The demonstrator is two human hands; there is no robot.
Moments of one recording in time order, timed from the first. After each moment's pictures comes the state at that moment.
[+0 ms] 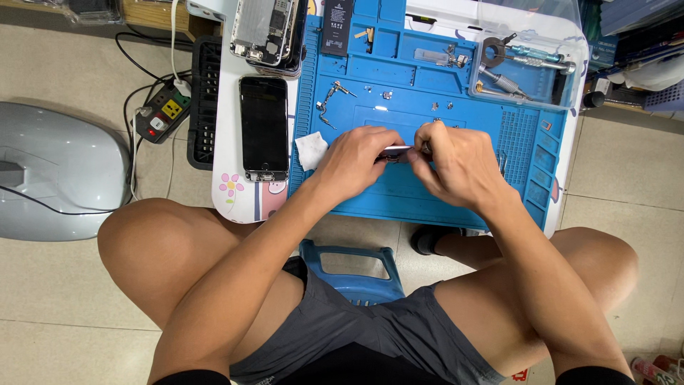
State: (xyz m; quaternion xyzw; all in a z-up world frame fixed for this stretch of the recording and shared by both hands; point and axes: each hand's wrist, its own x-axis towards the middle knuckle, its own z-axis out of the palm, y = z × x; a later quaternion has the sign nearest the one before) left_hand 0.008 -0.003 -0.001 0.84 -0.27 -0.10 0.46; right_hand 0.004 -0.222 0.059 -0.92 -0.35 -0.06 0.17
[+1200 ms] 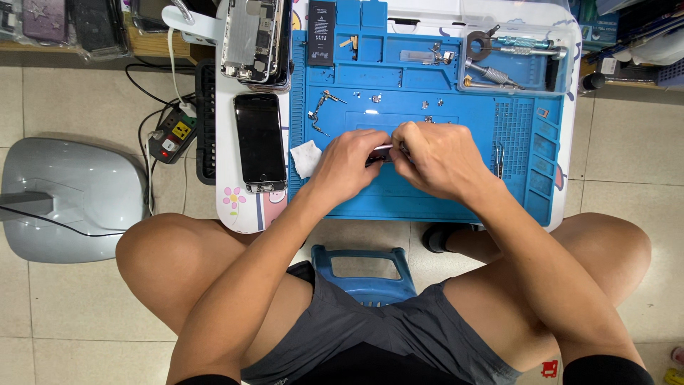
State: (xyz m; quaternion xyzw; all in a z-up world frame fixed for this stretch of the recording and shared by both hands) left_hand 0.009 -0.005 -0.010 0.84 -0.24 -0.10 0.47; right_hand 0.010 -0.213 0.057 -0.91 -0.38 -0.09 0.14
